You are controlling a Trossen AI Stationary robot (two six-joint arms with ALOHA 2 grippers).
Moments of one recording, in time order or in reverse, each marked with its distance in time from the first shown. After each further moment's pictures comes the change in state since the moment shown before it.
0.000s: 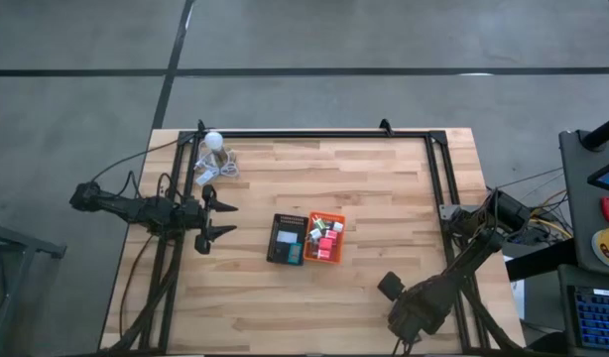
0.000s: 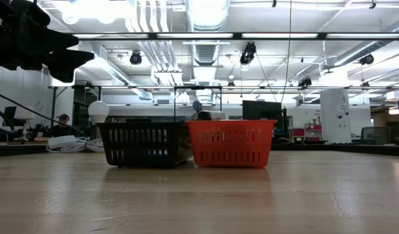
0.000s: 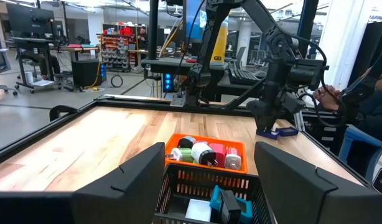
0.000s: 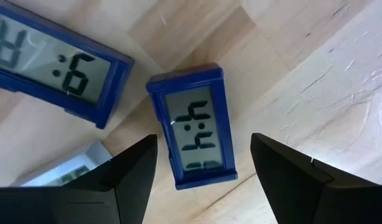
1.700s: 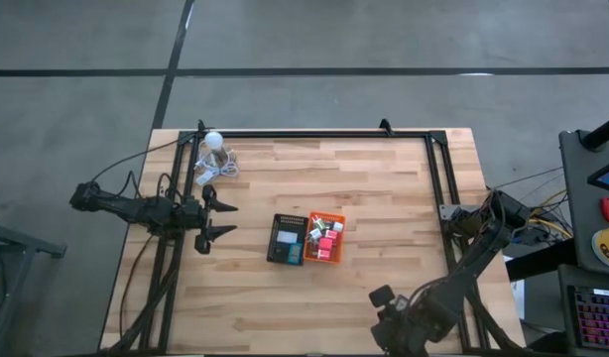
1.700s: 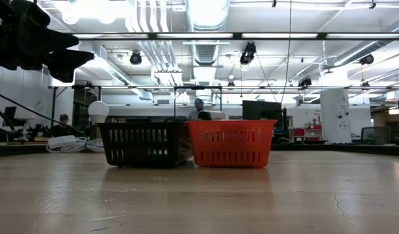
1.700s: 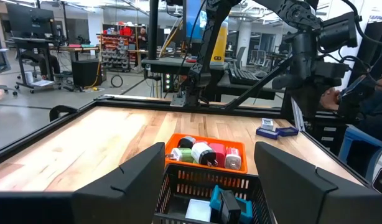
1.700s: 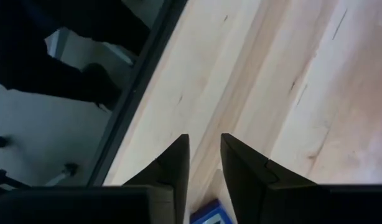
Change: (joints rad) left arm 0.000 0.000 0.000 0.000 0.000 0.000; right arm 0.002 0.000 0.295 0.060 0.116 0.353
